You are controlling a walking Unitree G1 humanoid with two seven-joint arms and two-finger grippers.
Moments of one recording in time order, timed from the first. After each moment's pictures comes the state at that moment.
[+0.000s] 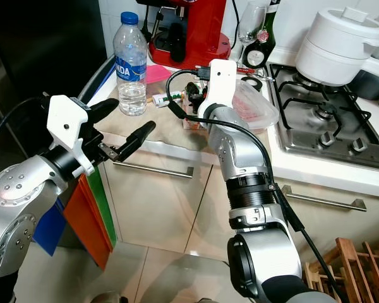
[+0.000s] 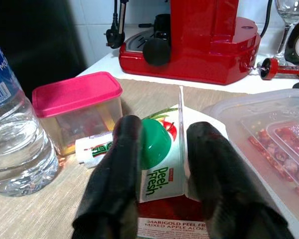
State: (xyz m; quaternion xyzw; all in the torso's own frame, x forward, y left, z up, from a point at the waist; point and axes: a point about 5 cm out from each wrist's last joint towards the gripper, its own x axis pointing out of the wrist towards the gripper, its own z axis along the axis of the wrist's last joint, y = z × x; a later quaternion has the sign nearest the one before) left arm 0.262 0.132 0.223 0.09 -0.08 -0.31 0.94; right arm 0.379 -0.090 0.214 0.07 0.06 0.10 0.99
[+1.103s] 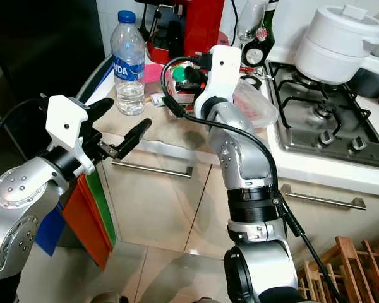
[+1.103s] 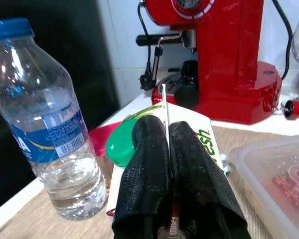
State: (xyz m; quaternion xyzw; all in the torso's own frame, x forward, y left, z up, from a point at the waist) left arm 0.264 0.135 0.223 0.09 -0.08 -0.27 0.96; right arm 0.354 -0.083 0.249 0.11 -0.02 0.15 0.98
